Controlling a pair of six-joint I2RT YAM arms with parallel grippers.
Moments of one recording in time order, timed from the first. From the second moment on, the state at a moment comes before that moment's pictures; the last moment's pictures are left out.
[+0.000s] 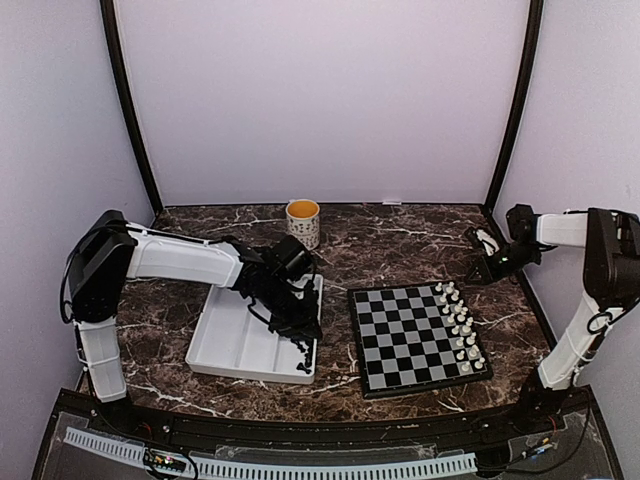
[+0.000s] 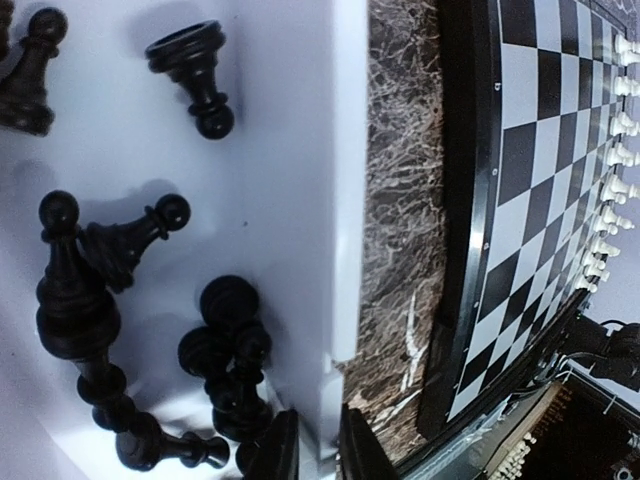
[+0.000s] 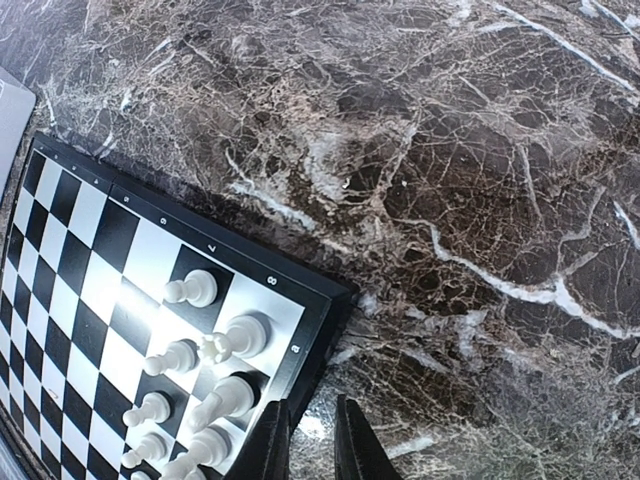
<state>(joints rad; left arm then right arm) -0.88 1.92 1.28 -0.52 0.37 -0.91 -0.11 1.70 1.06 -0.64 -0.54 -0.47</state>
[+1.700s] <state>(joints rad) -0.79 2.04 1.51 -0.65 0.02 -0.26 0.33 1.48 1.11 -0.71 -0.47 -0.58</state>
